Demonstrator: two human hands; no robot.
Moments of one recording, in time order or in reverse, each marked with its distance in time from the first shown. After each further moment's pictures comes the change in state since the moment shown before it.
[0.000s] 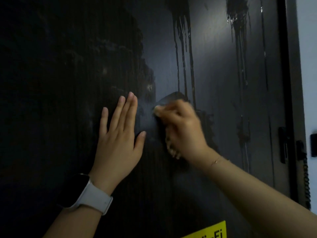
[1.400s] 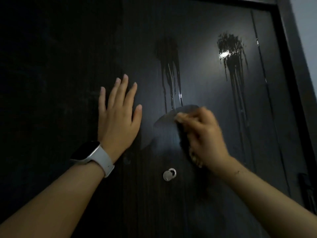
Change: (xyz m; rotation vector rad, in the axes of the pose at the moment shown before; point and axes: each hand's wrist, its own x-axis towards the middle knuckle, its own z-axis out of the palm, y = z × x) left_hand 0.146 0.022 -0.021 0.151 0.274 -0.076; right_hand 0.054 0.102 -0.033 0.051 0.114 0.019
